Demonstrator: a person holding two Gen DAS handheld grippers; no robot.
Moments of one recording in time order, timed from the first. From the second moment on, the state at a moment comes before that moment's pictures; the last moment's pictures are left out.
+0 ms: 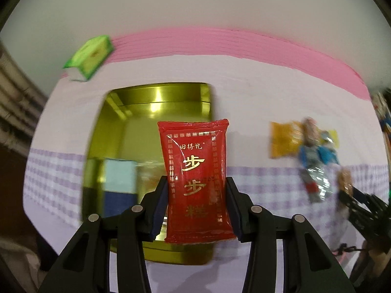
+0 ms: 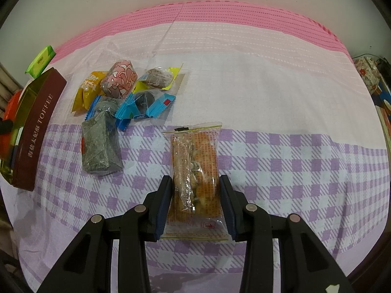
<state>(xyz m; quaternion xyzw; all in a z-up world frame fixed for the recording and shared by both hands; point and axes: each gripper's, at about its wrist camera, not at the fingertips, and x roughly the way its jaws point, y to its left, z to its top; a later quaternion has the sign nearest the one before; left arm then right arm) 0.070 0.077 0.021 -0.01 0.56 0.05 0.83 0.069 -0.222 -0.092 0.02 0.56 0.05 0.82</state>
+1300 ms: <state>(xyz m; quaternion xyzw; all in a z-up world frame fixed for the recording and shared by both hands) 0.061 0.173 -0.043 0.02 0.60 0.10 0.79 0.078 -0.220 -0.095 0.01 0.58 0.02 0.81</state>
